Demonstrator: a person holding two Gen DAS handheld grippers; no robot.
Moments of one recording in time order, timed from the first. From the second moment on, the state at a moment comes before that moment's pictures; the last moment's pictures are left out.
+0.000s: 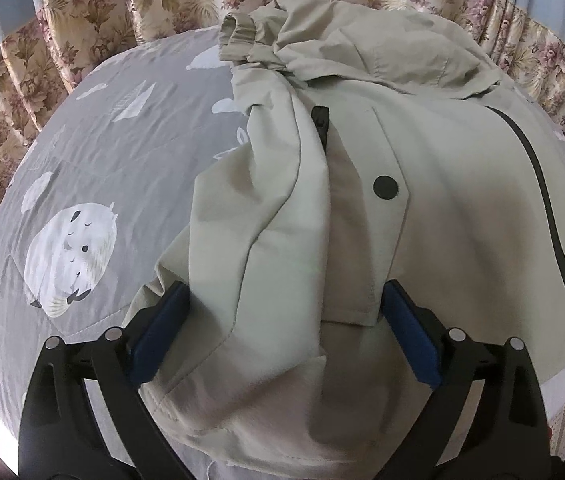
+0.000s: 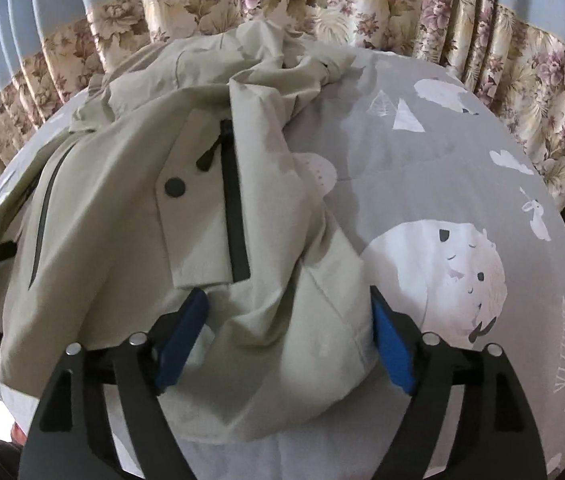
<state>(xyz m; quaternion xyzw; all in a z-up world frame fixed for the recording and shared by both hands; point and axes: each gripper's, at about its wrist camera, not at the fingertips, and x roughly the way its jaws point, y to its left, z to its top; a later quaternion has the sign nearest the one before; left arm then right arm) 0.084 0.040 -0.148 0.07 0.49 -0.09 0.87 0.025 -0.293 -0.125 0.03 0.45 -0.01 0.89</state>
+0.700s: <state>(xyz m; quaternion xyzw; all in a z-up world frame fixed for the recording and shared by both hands) 0.073 0.064 -0.065 0.00 0.44 -0.22 0.87 0.000 -0.303 -0.043 0.11 0.37 0.12 0.92</state>
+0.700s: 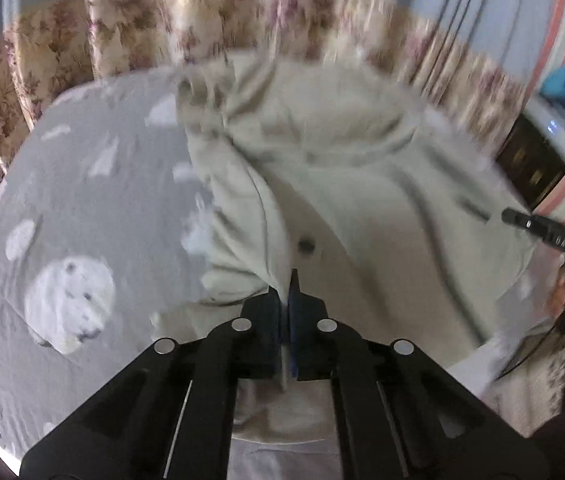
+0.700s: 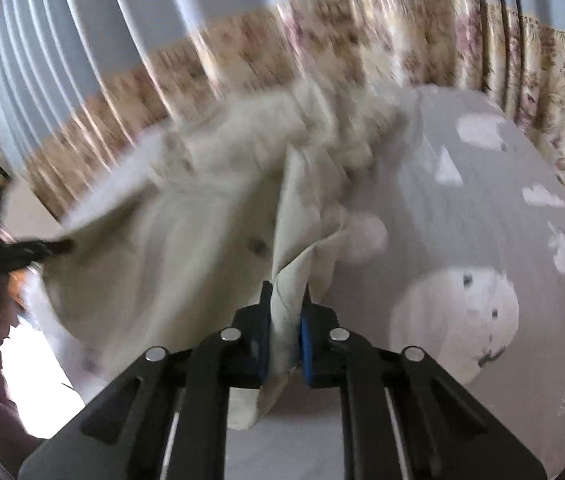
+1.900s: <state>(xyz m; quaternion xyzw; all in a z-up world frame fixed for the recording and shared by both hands) 0.056 0.092 -0.126 0.02 0.50 -0.15 0.85 -0.022 -0.323 -0.096 -0.06 0.42 -0.07 0.90</state>
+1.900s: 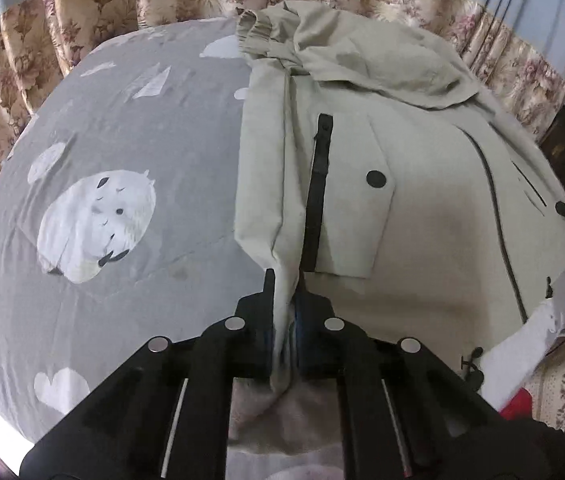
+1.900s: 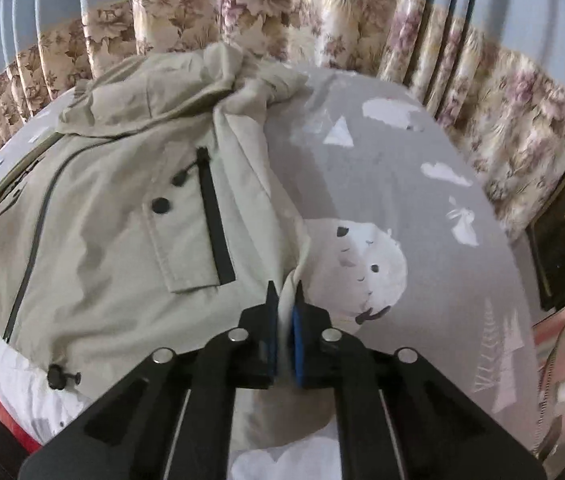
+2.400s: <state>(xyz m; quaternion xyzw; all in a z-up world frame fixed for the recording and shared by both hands) 0.047 0.098 -0.132 0.03 0.52 -0.13 0.84 -0.033 -0.351 -0.110 -0.02 0.47 -0.08 0.88</state>
